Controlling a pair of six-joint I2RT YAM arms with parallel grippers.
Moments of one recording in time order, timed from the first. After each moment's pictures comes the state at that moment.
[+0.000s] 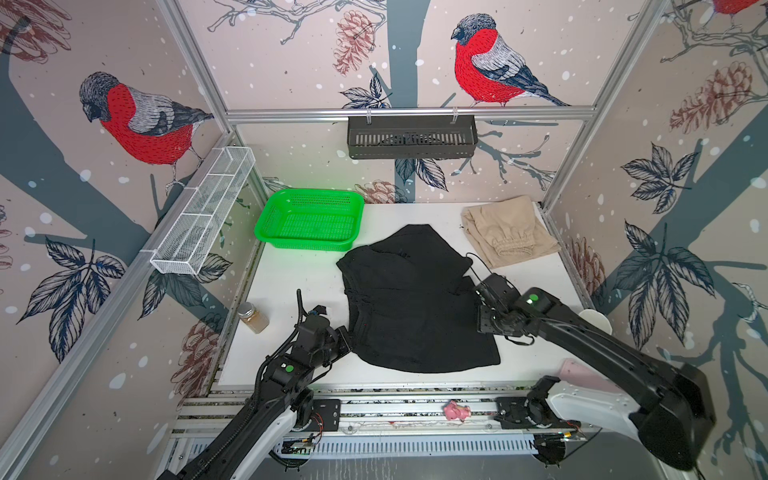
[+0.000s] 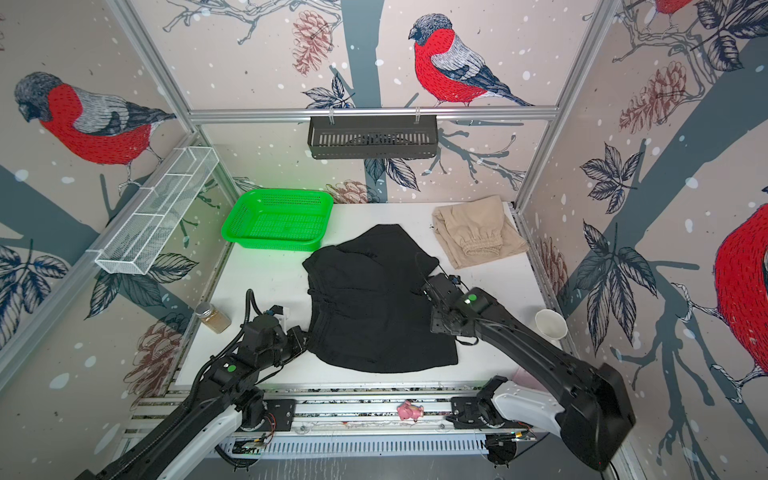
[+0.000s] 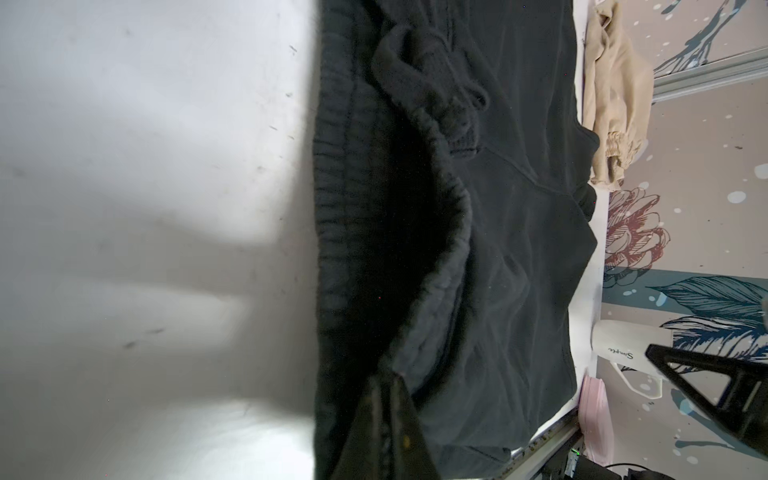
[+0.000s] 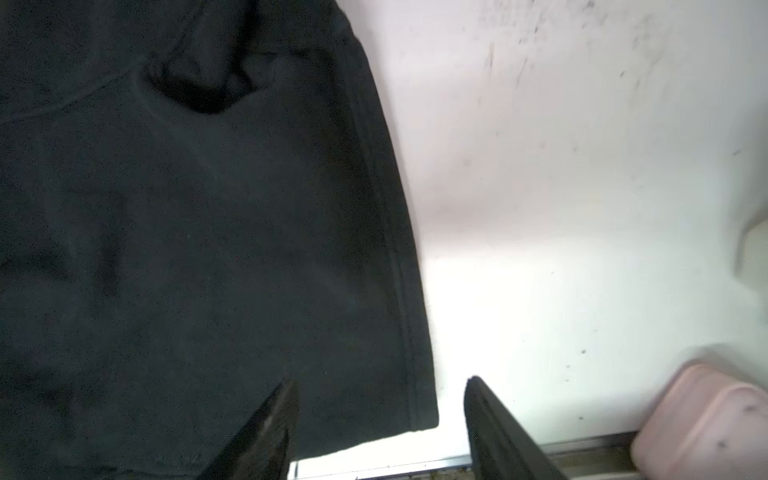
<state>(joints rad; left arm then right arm) -0.42 0.54 0.18 -0.36 0.26 -0.95 0.67 1.05 0.75 -0.98 0.15 0.77</state>
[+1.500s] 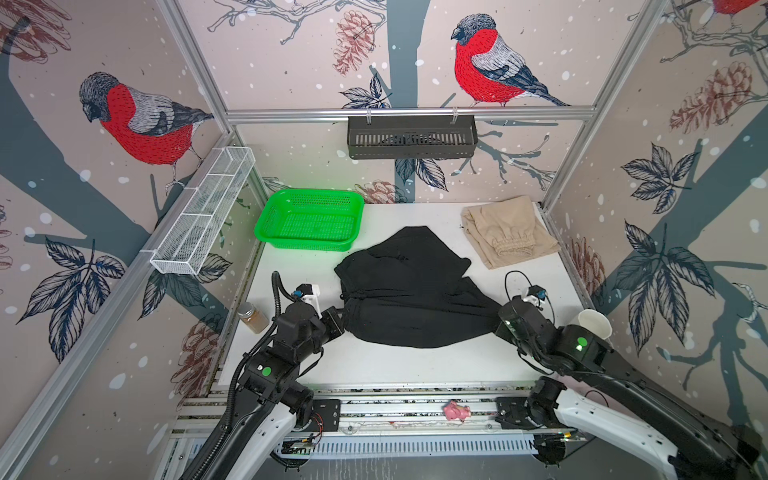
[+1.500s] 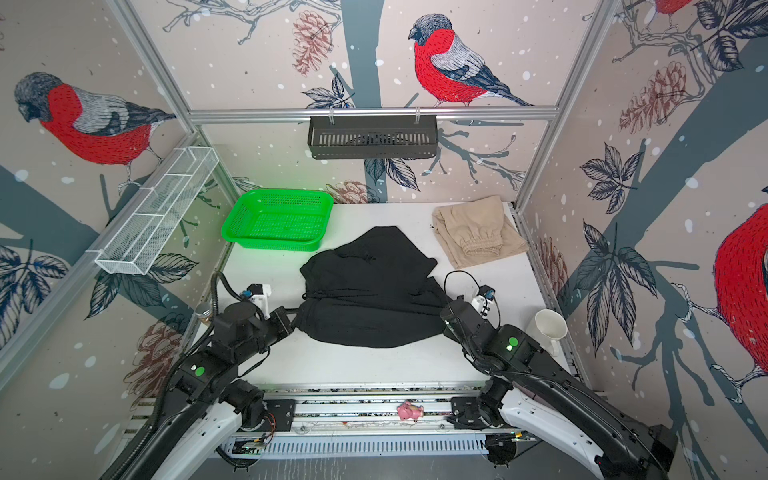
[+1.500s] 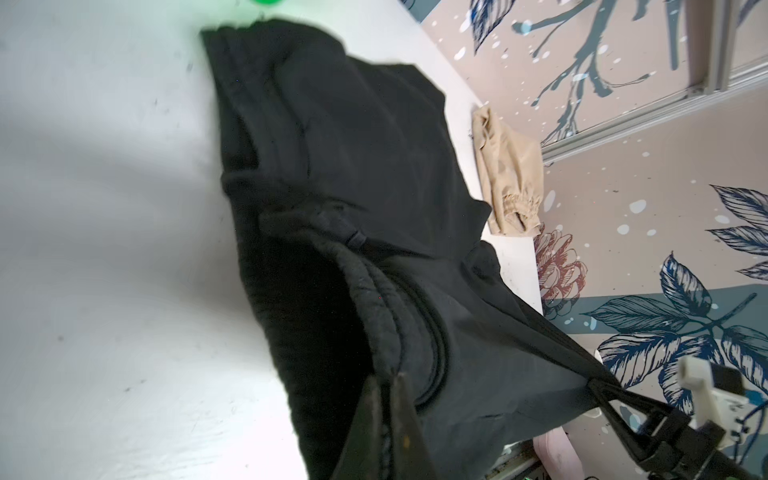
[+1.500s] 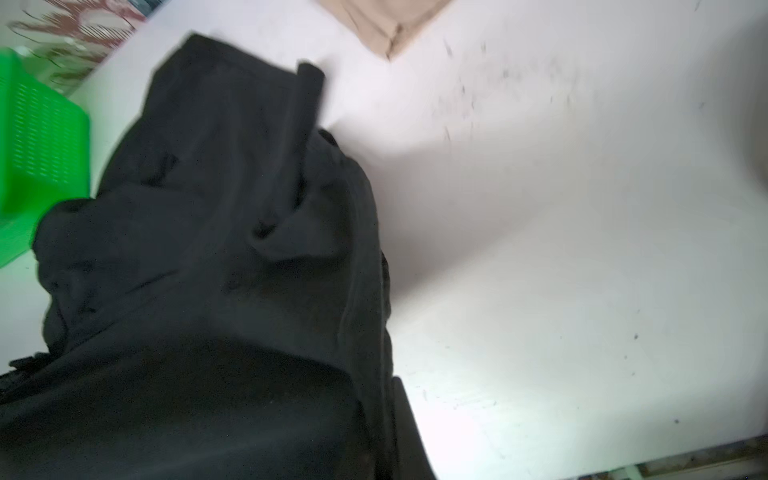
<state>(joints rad) -0.43 0.49 0.56 -0.59 0.13 -0.86 0.83 0.73 0.80 -1.01 0.46 1.10</state>
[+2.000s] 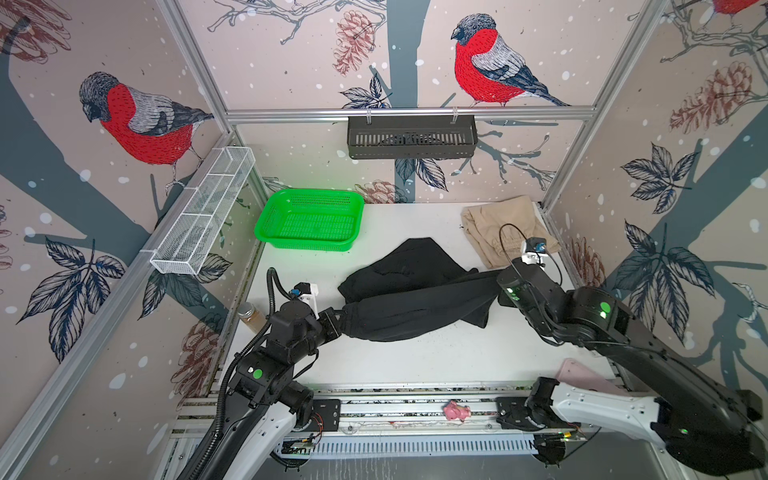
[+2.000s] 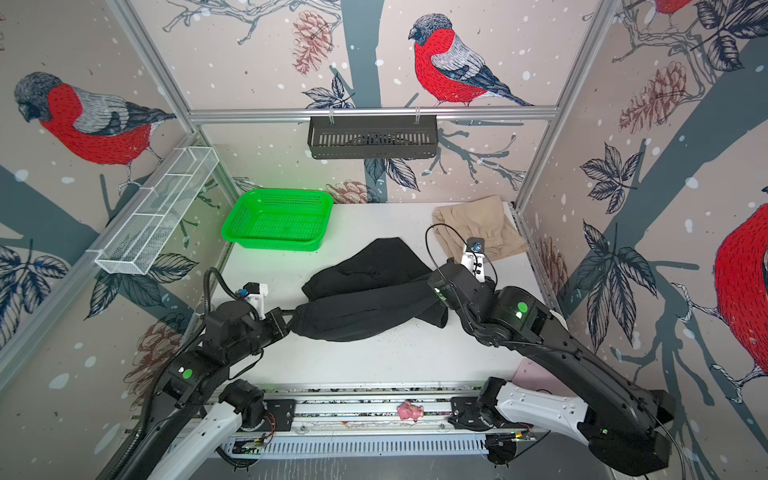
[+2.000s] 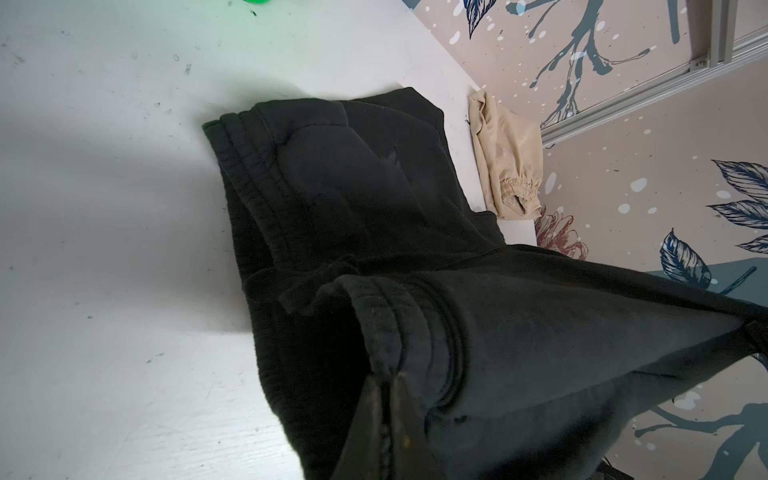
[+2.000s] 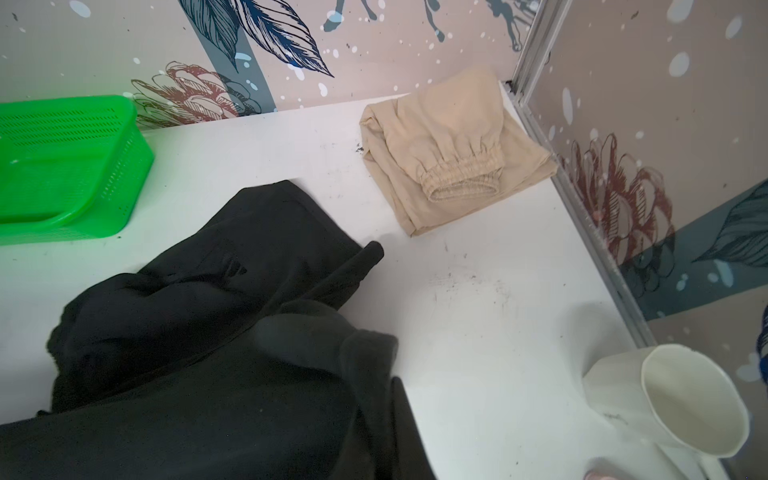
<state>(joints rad) -0.43 0.46 0.58 -0.71 0.16 -0.84 0.94 1.04 1.30 -1.19 0.75 0.74</state>
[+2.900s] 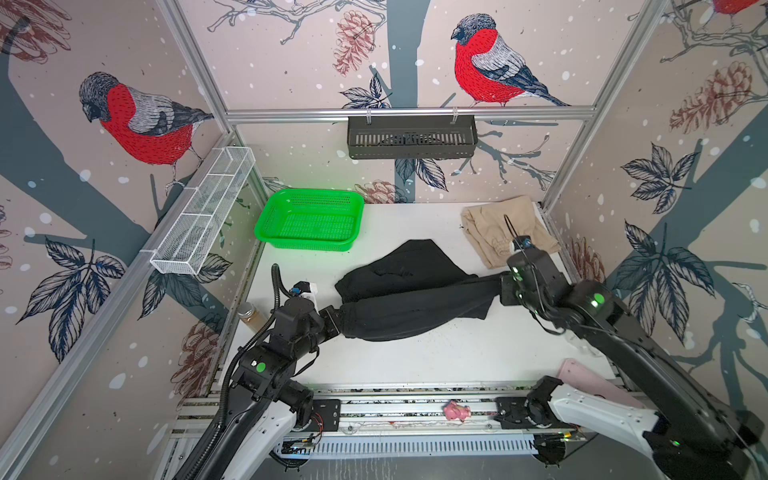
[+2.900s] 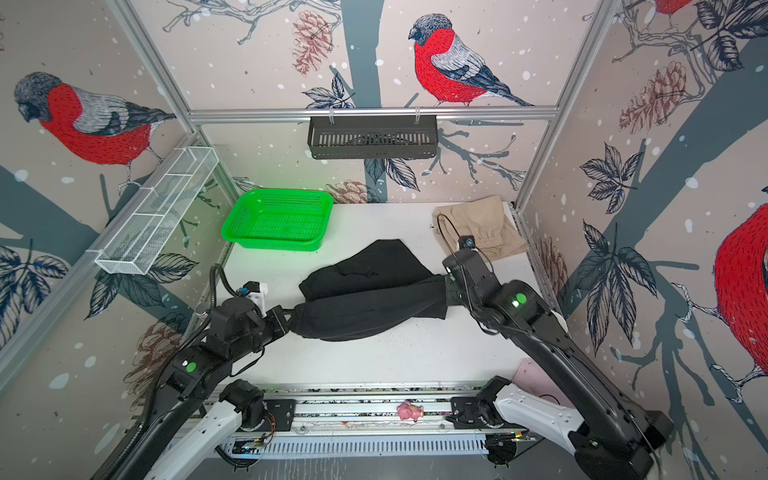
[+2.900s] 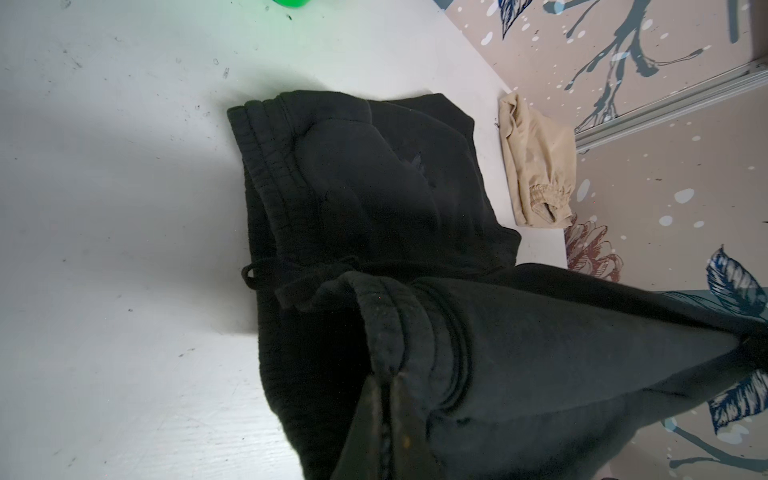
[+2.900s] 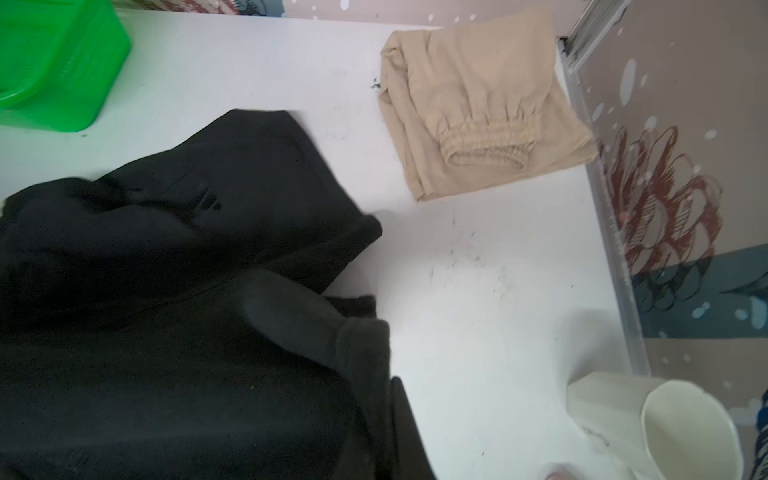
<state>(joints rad) -0.43 0.56 0.61 -0.71 0.11 -0.83 0.63 1.09 1.25 -1.06 0.42 0.39</state>
